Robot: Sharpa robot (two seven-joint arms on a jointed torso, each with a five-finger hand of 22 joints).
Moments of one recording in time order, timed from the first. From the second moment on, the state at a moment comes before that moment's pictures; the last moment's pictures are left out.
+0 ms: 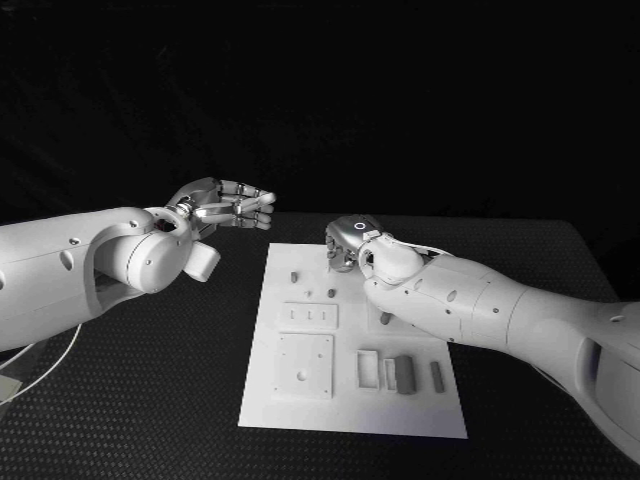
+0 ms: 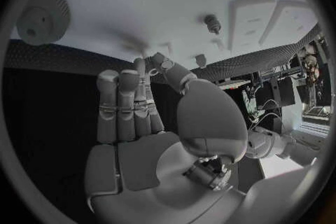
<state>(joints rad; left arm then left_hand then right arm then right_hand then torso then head) 1.49 -0.82 -0.24 1.43 -0.10 -0.24 0.16 1.48 -0.07 0.00 0.29 0.06 0.66 0.18 0.39 0.33 0.97 0.18 0.08 0.10 0.80 0.19 0.29 0.57 0.04 0.80 0.08 0.09 0.59 1.19 -0.26 -0.09 0.83 -1.78 -0.41 -0.25 1.12 -0.12 0.63 -0.29 0.11 1.00 0.11 0.34 0.58 1.33 0.03 0.13 0.45 1.27 -0.08 1.04 0.76 0.18 1.17 -0.04 0.92 1.31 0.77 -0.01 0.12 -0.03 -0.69</state>
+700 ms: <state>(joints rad) 1.50 -0.81 -0.24 1.43 -0.10 -0.24 0.16 1.48 -0.07 0.00 0.29 0.06 0.66 0.18 0.38 0.33 0.97 0.18 0.07 0.10 0.80 0.19 0.29 0.57 0.04 0.80 0.08 0.09 0.59 1.19 -0.26 -0.10 0.82 -1.78 -0.43 -0.25 1.12 -0.12 0.63 -0.29 0.11 1.00 0.11 0.34 0.58 1.33 0.03 0.13 0.45 1.27 -0.07 1.04 0.75 0.18 1.17 -0.04 0.92 1.31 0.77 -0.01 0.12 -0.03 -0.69</state>
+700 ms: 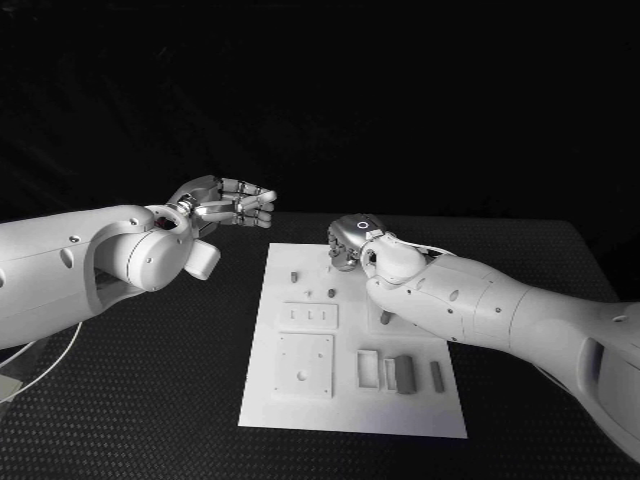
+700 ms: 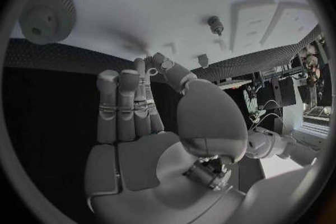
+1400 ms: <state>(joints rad) 1.50 -0.81 -0.24 1.43 -0.10 -0.24 0.16 1.48 -0.07 0.00 0.29 0.06 0.66 0.18 0.38 0.33 0.97 0.18 0.07 0.10 0.80 0.19 0.29 0.57 0.04 0.80 0.08 0.09 0.59 1.19 -0.25 -0.10 0.82 -1.77 -0.42 -0.24 1.12 -0.11 0.63 -0.29 0.11 0.98 0.12 0.33 0.58 1.32 0.04 0.11 0.45 1.27 -0.07 1.04 0.75 0.18 1.17 -0.04 0.92 1.31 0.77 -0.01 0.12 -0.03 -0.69</state>
